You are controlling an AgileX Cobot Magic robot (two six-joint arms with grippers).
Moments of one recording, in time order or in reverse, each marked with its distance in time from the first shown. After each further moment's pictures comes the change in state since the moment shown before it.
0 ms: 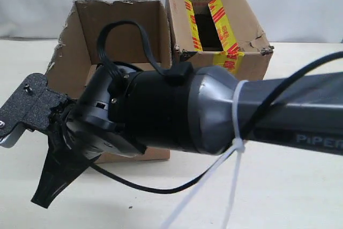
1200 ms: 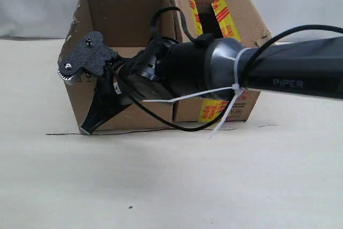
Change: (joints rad) left arm 0.000 0.000 0.000 0.000 0.000 0.000; right arm -0.246 0.087 -0.014 -0.097 -0.231 0.010
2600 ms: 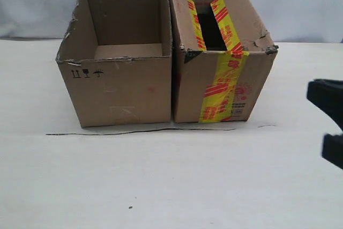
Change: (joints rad) left arm 0.000 0.000 0.000 0.000 0.000 0.000; right arm -0.016 -1.410 0.928 -0.454 0.211 0.890
